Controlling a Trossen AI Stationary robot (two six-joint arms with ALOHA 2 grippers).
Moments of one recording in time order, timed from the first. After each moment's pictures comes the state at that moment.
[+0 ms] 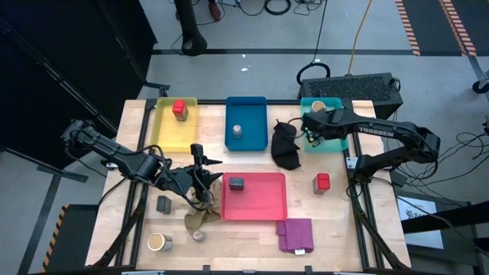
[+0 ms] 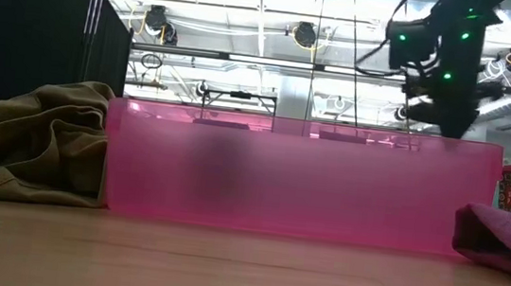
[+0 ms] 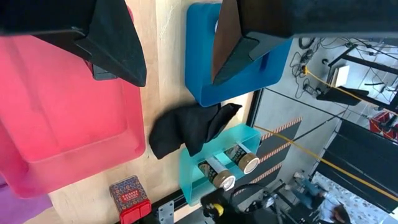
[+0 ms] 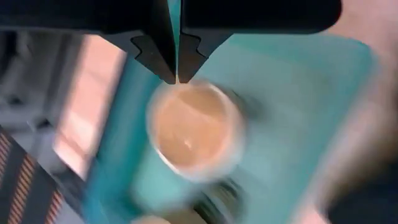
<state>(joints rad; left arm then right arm) -0.42 1.24 0.99 -0.35 -0.71 0.22 -0.43 1.28 0.94 -1.24 0.54 0.70</state>
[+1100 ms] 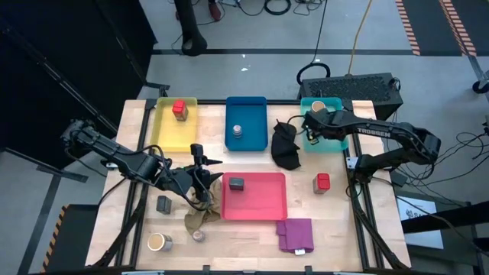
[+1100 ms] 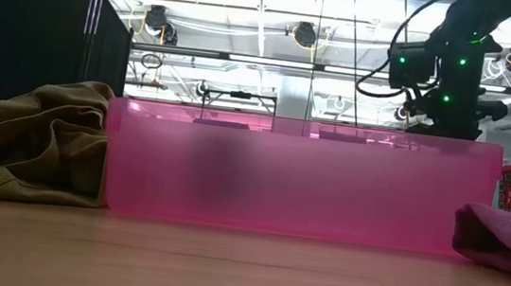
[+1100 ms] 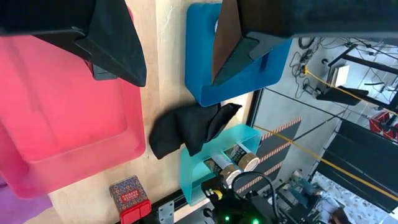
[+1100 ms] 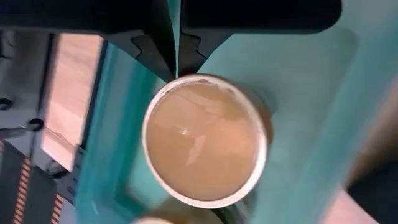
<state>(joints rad) -0.42 1.24 0.99 -0.35 -0.71 0.22 -0.51 1.28 0.81 -1.02 0.58 0.65</state>
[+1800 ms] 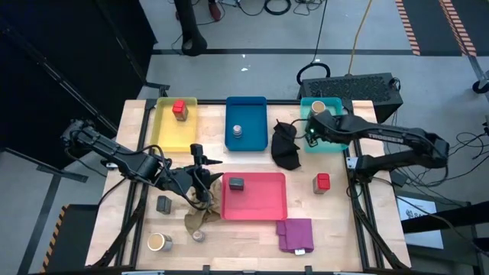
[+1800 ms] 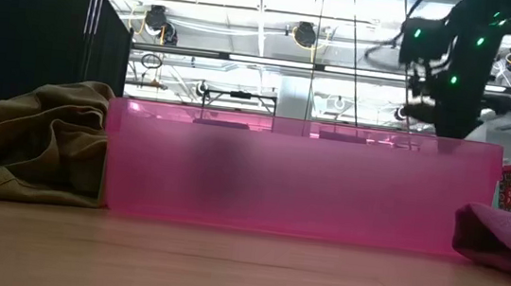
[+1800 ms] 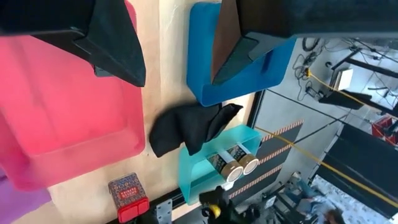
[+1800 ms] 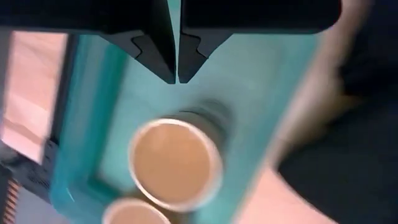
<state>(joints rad) -0.42 1.24 0.99 -0.35 -0.71 0.19 -0.40 1.14 0.81 -1.02 0.53 0.73</state>
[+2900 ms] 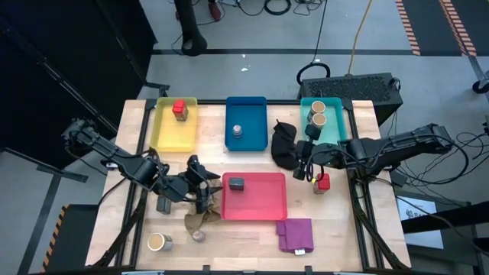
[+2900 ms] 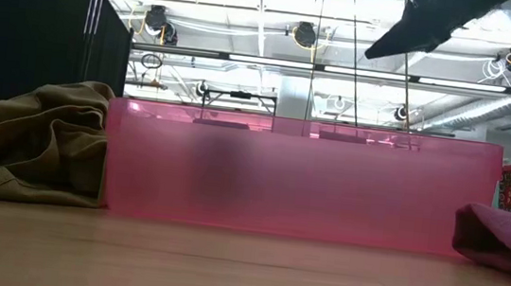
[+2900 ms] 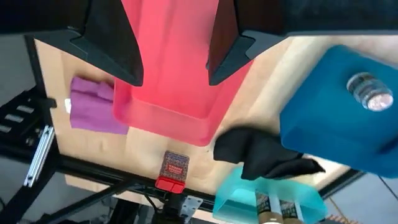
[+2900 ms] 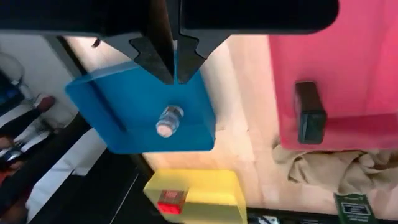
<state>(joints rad) -0.49 1.24 0.99 -0.36 -0.58 -0.55 0.16 1.04 0.81 -0.34 0.54 0.08</state>
